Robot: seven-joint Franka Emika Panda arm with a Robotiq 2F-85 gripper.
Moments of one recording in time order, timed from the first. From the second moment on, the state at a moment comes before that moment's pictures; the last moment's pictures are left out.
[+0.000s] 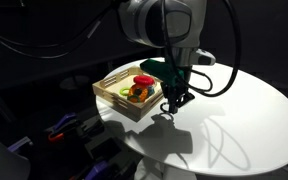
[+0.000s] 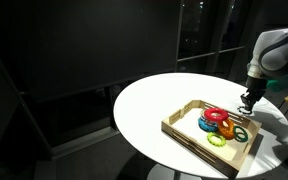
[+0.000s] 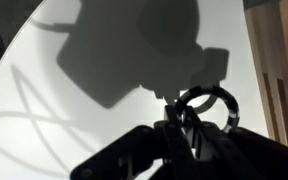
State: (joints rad) arm -0.07 0.30 -0.17 -2.38 -0.05 2.62 -0.01
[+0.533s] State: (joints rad) arm -0.07 0.20 -0.13 -2.39 -0.05 2.56 -0.01
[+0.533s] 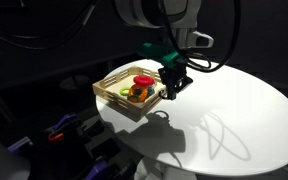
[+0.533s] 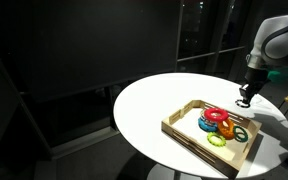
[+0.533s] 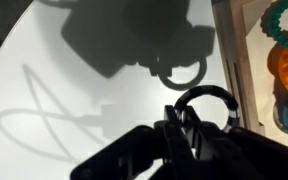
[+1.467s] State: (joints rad) arm -0.04 0.08 -0.01 -2.49 0.07 2.56 -0.12
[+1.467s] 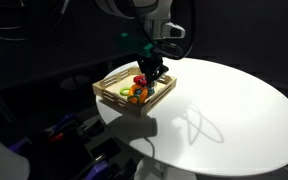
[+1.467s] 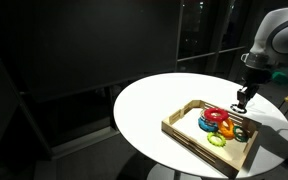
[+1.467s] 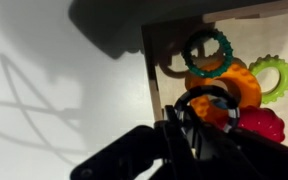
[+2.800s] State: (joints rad) arm -0.03 0.07 -0.01 -2.52 0.10 2.47 -0.20
